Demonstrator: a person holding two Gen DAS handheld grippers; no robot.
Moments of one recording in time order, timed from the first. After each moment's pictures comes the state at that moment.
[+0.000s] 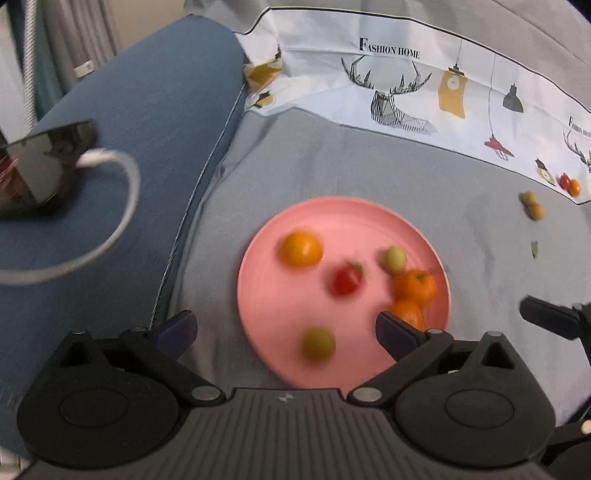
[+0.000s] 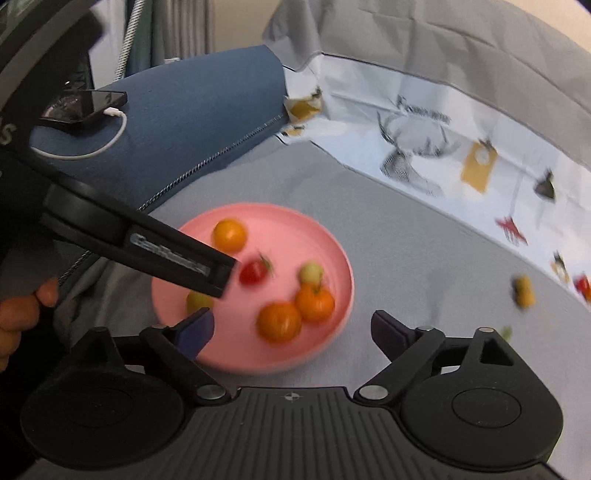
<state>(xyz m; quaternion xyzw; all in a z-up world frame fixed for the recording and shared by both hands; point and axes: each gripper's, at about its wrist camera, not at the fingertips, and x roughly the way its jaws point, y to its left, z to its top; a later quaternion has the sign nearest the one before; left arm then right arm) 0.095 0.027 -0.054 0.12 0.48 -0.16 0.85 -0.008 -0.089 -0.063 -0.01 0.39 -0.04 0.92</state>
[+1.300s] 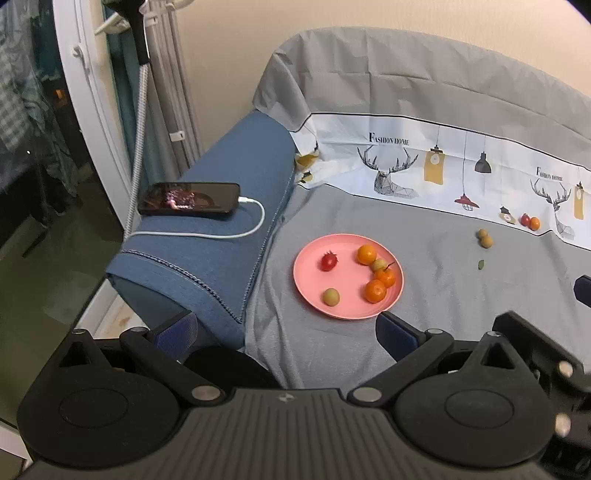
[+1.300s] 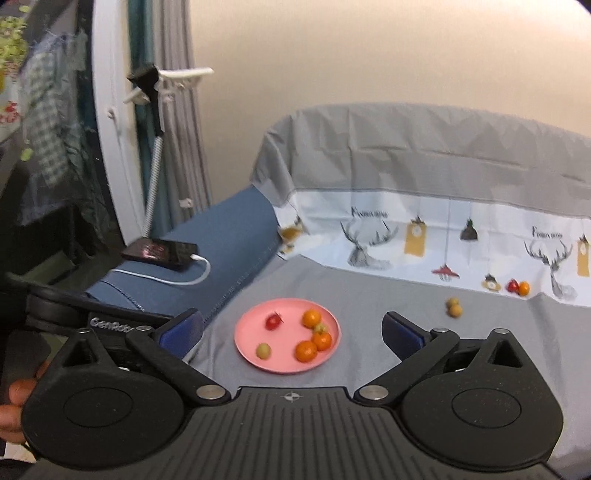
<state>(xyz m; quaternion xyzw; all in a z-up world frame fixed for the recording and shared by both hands) -0.112 0.098 0.099 0.11 0.36 -0.11 0.92 -0.230 -0.042 0.076 0.06 0.20 -0.07 0.98</state>
